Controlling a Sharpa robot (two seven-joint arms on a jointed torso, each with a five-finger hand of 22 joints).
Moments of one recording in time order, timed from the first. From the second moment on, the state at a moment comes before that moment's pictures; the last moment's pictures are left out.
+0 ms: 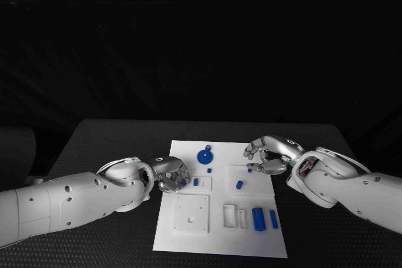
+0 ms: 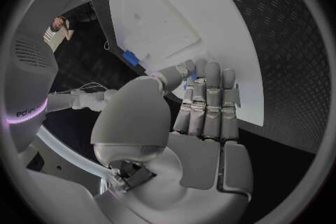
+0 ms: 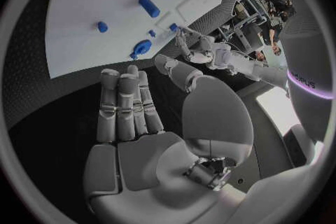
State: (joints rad) left arm 1.12 -0.80 -0.20 1.45 -1.43 -0.23 0.00; left_hand 1.26 -0.15 0.70 -0.16 0.05 0.92 0.15 0.26 0.51 1.27 0.07 0.10 0.32 1.03 -0.02 0.99 0.58 0.02 0.80 -0.09 0.66 1.31; right arm 1.12 -0.88 -0.09 1.51 -1.34 -0.42 0.06; right_hand 1.09 -0.28 0.75 -0.16 0.22 0.91 0.17 0.31 0.44 1.07 0.08 0.38 0.30 1.19 -0.03 1.10 0.84 0.24 1.12 0.01 0.83 1.31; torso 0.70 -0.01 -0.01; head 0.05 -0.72
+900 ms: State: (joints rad) left arm 1.12 -0.80 -0.20 1.44 -1.43 -0.24 0.00; left_hand 1.27 -0.17 0.70 -0.15 0.05 0.85 0.11 0.24 0.50 1.28 0.07 0.11 0.33 1.03 -0.03 1.00 0.58 0.02 0.81 -0.09 0.66 1.31; right arm 1.12 -0.88 -0.09 1.51 -1.34 -0.42 0.06; right_hand 1.09 -0.28 0.75 -0.16 0.22 0.91 0.17 0.31 0.44 1.07 0.08 0.38 0.30 1.19 -0.03 1.10 0.84 0.24 1.12 0.01 0.83 1.31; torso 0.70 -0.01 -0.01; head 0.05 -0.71
